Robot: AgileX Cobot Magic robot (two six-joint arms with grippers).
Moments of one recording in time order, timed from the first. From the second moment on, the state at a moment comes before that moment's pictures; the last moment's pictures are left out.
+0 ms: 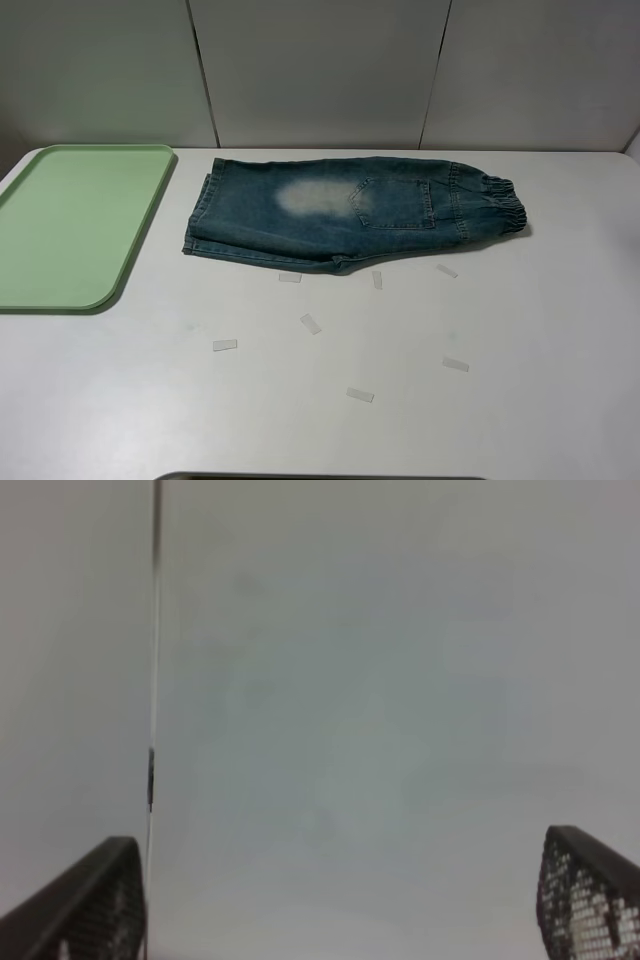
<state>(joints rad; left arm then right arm) -0.35 -0.01 -0.51 -0.06 1.04 0.12 0.13 1.53 -1.37 -0.62 0.23 0.39</state>
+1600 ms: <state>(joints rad) -0.35 -0.01 -0.48 -0.06 1.06 0.12 0.10 1.69 -1.37 0.36 0.54 -0.19</state>
